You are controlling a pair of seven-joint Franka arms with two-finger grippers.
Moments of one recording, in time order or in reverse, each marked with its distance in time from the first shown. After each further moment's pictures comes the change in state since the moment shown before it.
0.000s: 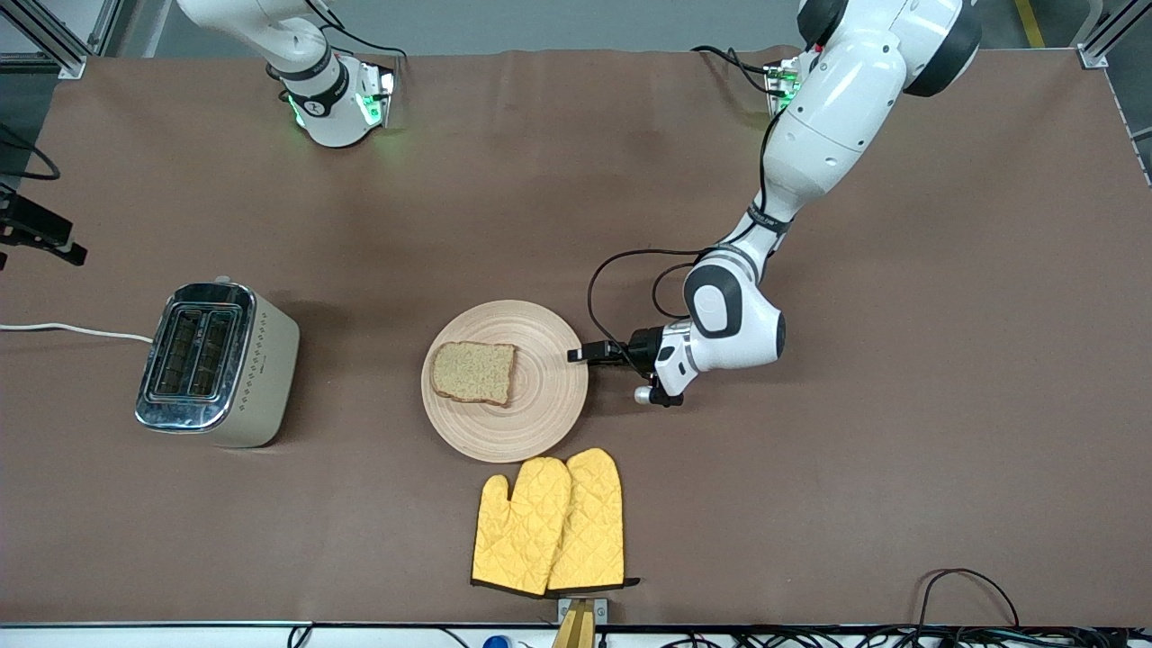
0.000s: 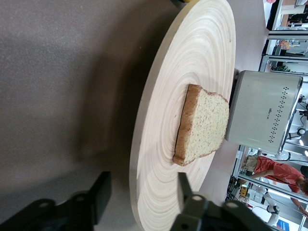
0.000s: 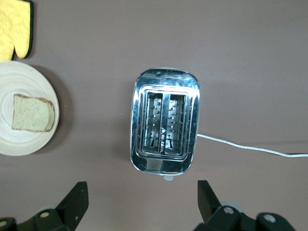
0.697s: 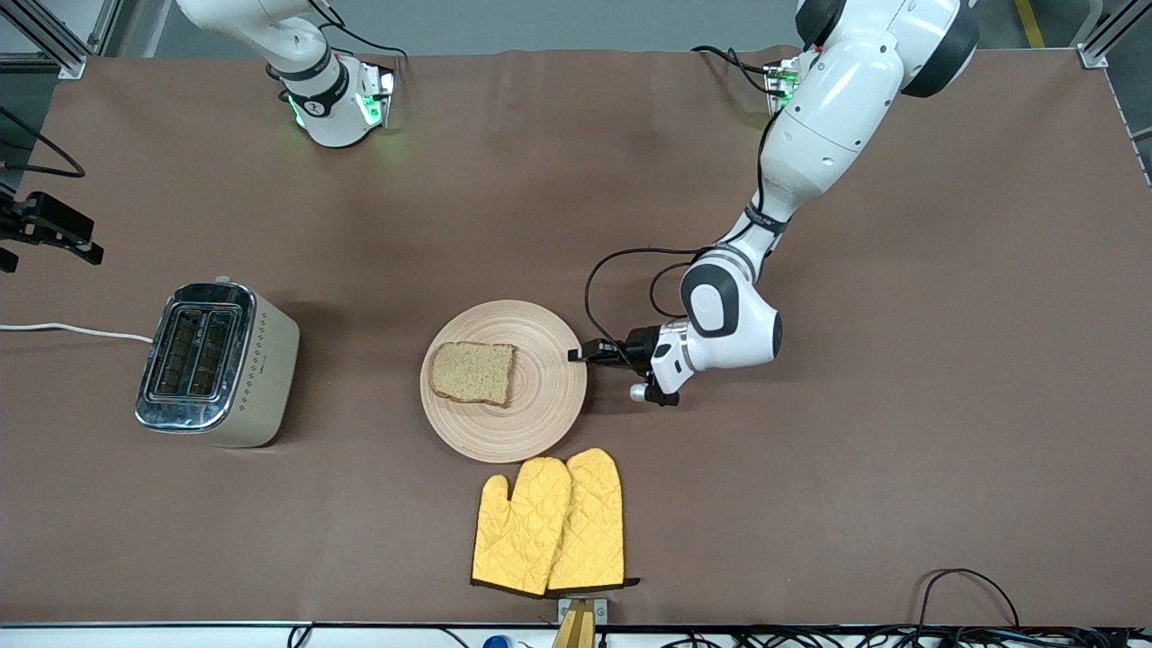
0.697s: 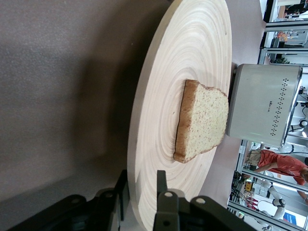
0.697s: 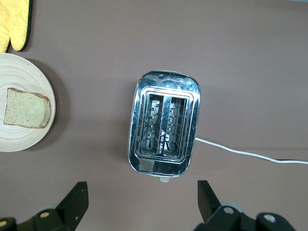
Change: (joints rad) left arm -0.006 0.007 -0.001 0.006 0.000 0.000 0.049; right arm 0.034 -0.005 0.005 0.000 -0.041 0.010 0.000
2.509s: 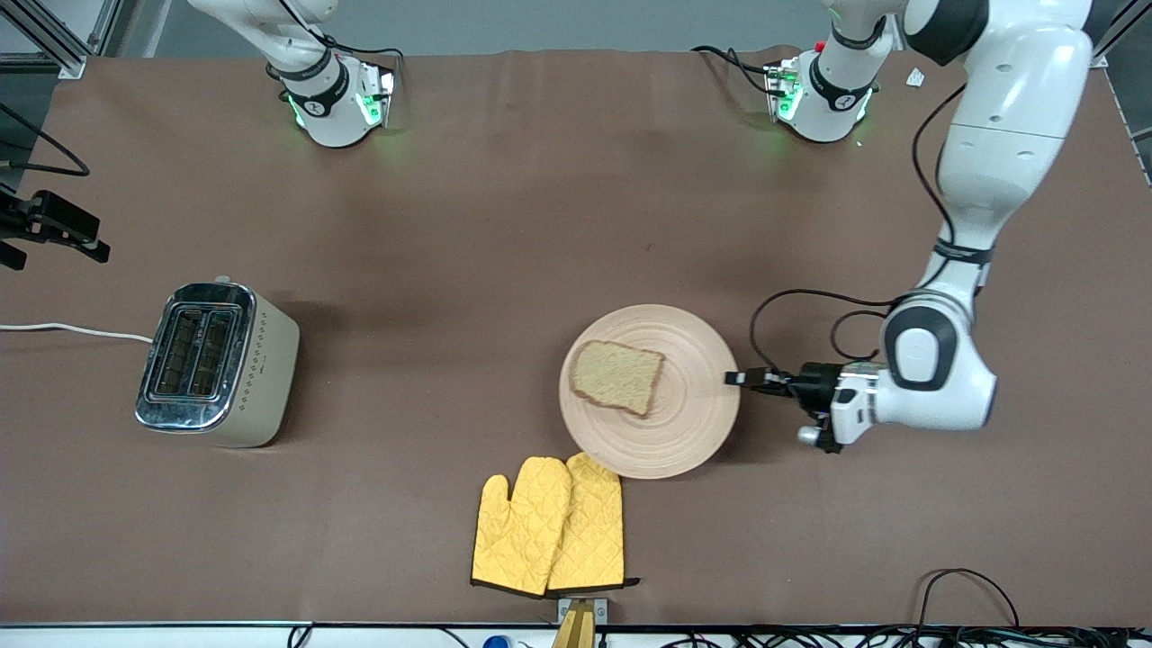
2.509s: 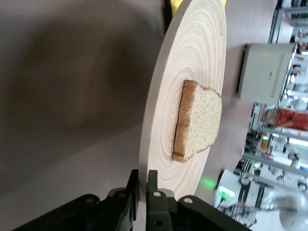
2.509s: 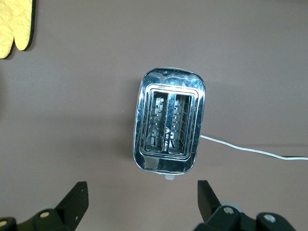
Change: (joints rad) left arm 0.488 -0.110 0.018 0.035 0.567 -0.518 -0.037; right arm -0.457 -0.002 0.473 0.000 -0.003 -0.013 0.029
